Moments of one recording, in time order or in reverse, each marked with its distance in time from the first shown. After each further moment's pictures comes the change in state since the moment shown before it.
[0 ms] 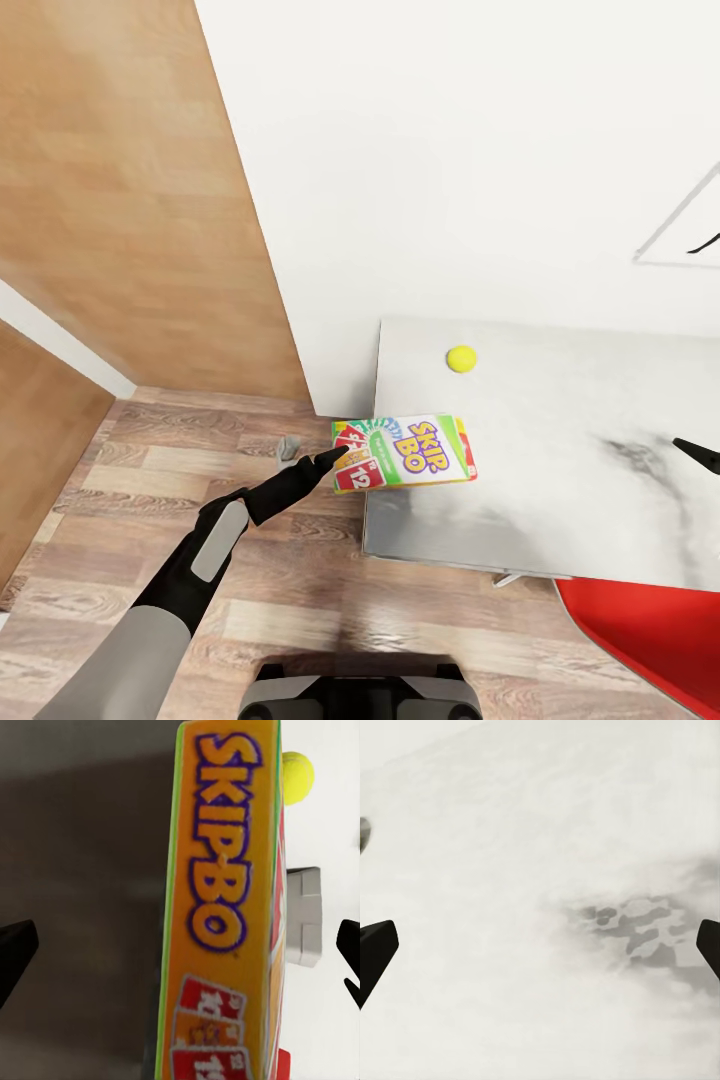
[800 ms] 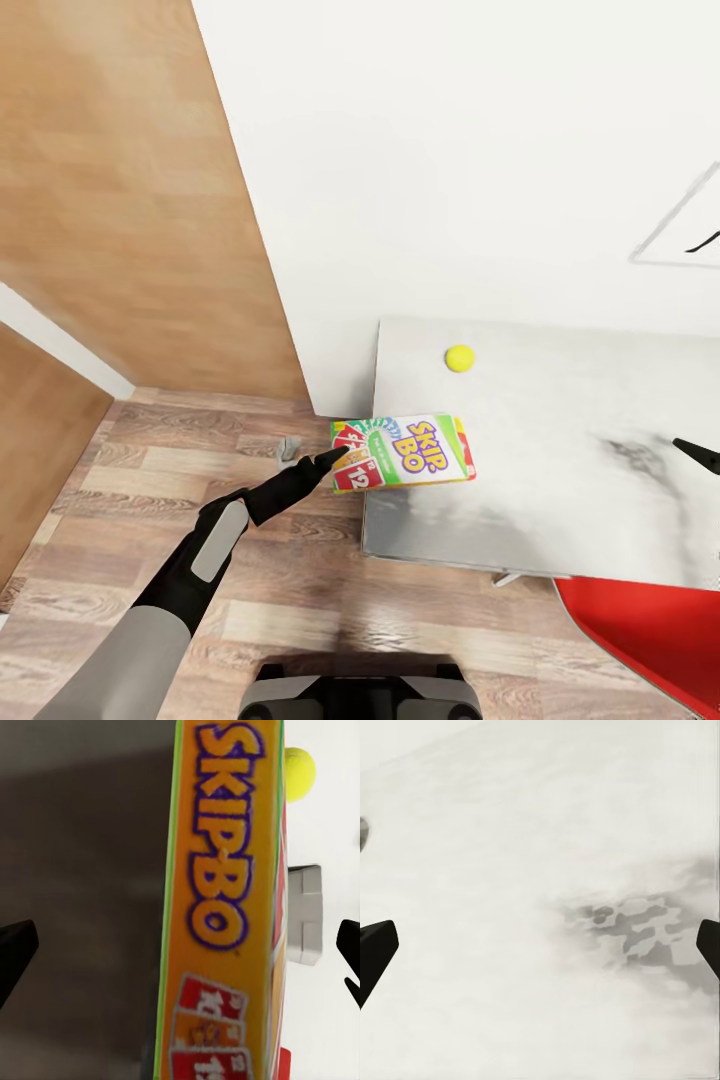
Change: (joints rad) left arm 0.000 0.000 -0.001 0.002 -0.001 0.001 0.000; right arm 0.001 0.000 0.000 0.000 0.000 0.000 0.000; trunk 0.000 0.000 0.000
